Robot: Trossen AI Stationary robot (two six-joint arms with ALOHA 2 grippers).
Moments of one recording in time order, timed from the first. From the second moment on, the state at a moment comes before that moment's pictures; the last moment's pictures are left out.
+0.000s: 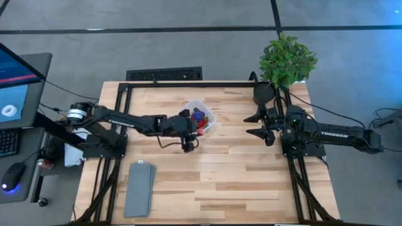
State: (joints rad) left arm 0.00 1.53 0.92 0.03 -0.17 0.00; right arm -0.31 0.50 0.16 0.35 -0.42 0.24
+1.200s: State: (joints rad) left arm 0.18 1.62 0.92 0.14 -0.15 -0.04; right arm -0.30 0.50 0.16 0.36 -0.42 0.23
